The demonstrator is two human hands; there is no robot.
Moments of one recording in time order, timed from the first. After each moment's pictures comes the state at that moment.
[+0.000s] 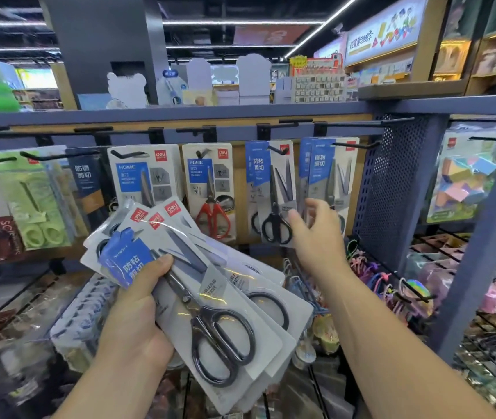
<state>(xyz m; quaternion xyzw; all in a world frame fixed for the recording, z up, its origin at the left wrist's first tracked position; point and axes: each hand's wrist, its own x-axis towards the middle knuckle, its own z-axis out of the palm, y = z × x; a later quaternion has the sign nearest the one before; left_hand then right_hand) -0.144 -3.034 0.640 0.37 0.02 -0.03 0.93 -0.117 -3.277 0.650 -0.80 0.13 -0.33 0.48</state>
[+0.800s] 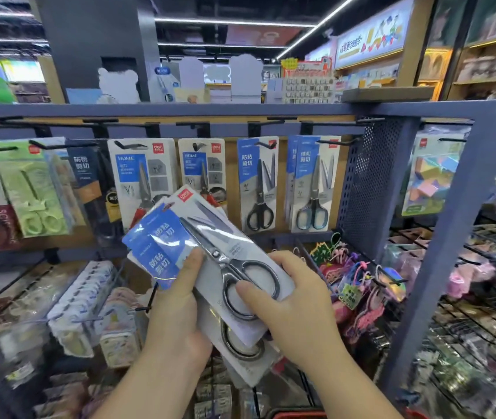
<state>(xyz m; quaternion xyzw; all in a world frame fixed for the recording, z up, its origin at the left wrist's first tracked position) -0.183 -3.072 0.625 0.36 0.02 -0.08 0.93 -0.252 -3.202 0.631 -0.79 0.00 -0.30 0.54</state>
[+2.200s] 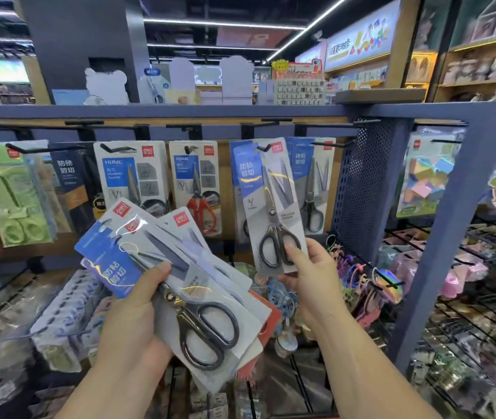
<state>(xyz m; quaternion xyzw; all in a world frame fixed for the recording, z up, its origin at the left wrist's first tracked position) -0.158 -3.039 0.619 0.37 0.01 -0.02 0.93 -0.171 -3.261 0.603 -0.57 0.10 -0.29 0.76</state>
